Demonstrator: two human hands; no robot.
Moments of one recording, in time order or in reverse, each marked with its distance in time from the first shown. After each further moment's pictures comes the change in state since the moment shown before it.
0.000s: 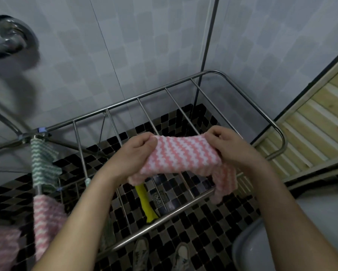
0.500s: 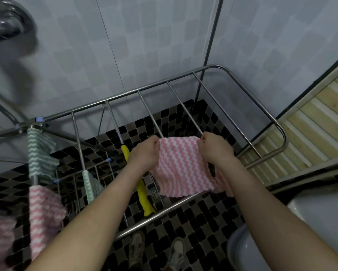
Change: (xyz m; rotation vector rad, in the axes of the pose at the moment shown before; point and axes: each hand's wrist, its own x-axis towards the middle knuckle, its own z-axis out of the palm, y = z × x) left_hand 0.059 -0.065 0.041 0.607 0.178 -0.115; right_hand 0.060 0.054 0.043 -0.696 0.127 0.200
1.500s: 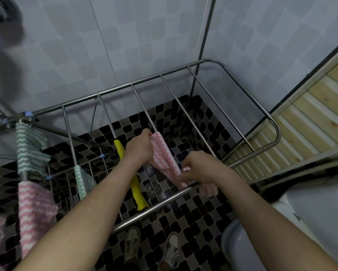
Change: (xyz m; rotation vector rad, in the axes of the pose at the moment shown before) left_hand 0.014 -0.005 0.016 0.111 0.050 -0.026; right_hand -0.052 0.002 0.009 -0.102 -0.361 -0.370
